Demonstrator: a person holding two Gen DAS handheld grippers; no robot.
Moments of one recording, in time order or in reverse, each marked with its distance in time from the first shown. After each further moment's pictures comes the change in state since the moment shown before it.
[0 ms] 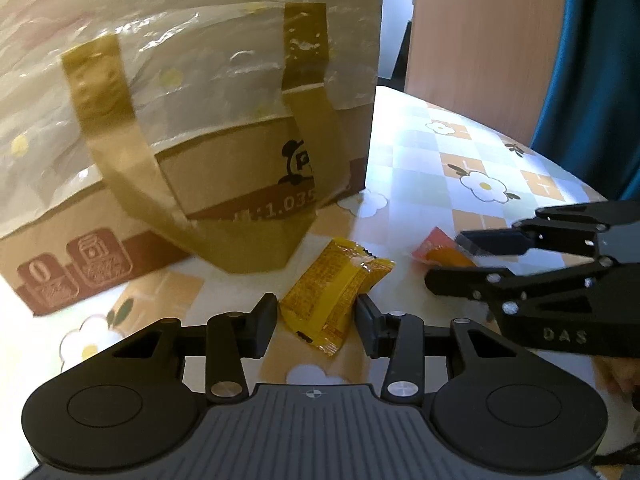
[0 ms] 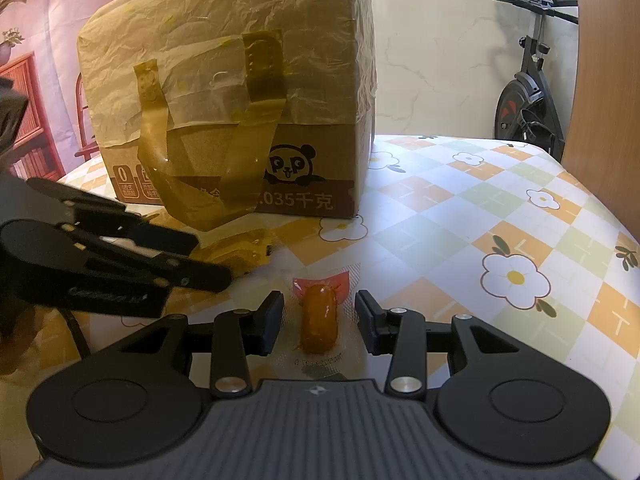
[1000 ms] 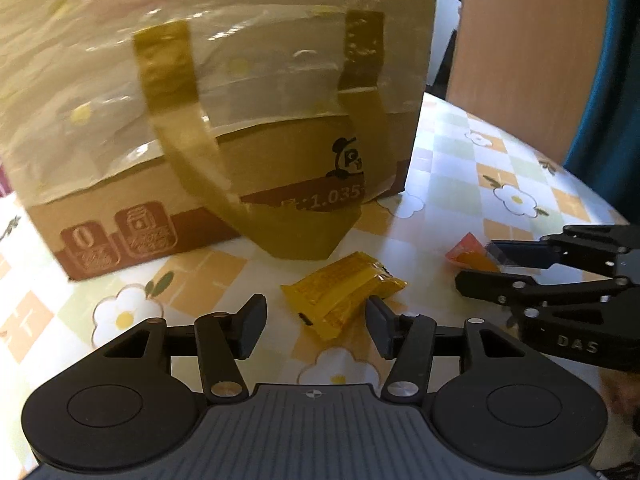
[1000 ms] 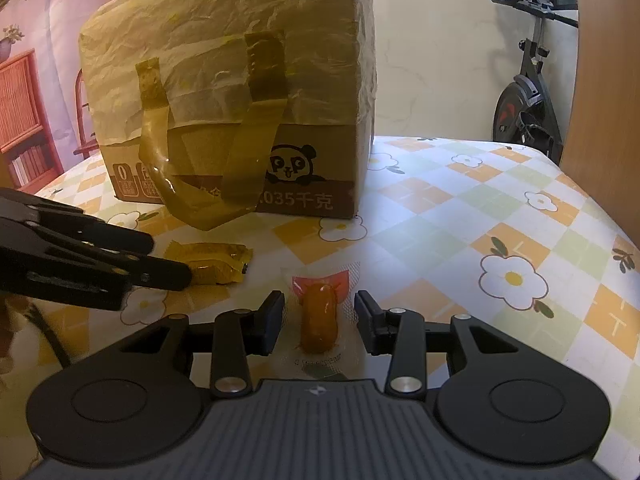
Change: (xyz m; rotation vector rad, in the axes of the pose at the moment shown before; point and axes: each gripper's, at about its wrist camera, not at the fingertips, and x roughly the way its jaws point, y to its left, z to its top) left arm -0.023 0.021 -0.001 -0.080 0.012 0.083; right arm -0.001 0.000 -0.001 -0.004 -0.001 -0.004
